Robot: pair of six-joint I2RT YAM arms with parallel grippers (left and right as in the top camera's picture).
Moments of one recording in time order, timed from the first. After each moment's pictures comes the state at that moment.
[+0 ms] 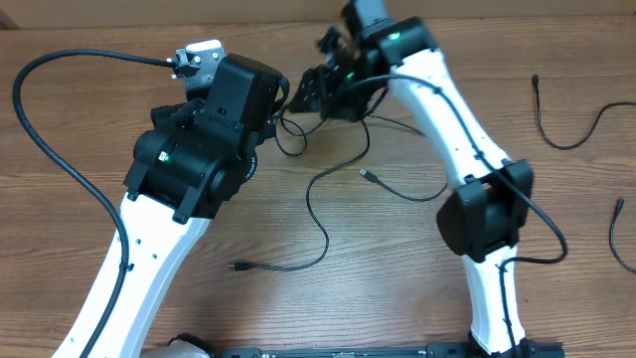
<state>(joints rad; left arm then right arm) -0.48 1.44 1.73 -1.21 -0.62 -0.57 0.43 2.30 2.31 -1.25 -0.63 0.34</state>
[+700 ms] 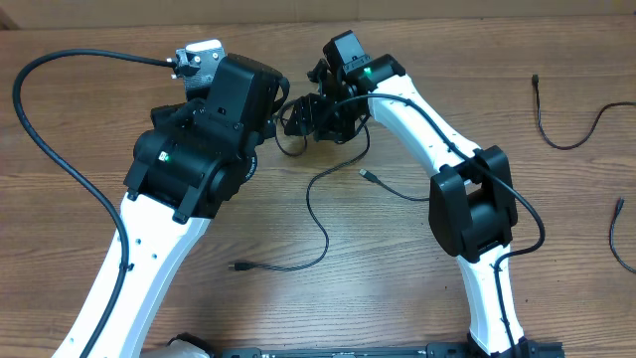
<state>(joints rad) -0.48 1.44 1.73 -1.21 -0.62 -0.57 0.47 2.32 2.01 -0.91 -0.57 0.42</state>
